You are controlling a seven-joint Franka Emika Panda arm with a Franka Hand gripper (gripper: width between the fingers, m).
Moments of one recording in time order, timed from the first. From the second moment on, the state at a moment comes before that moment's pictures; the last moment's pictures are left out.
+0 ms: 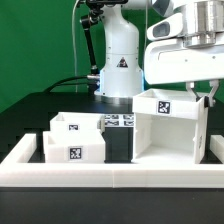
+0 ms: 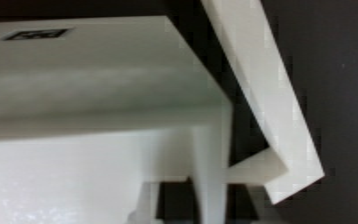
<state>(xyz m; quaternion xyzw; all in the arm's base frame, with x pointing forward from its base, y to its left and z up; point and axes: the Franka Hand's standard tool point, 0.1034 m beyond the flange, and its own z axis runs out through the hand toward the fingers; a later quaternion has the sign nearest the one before) 0.574 0.102 0.101 -0.96 0.25 -0.09 0.06</state>
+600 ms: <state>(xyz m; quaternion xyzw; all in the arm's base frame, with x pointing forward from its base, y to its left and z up) 0.590 0.101 0.101 -0.89 0.44 -0.08 0.10</state>
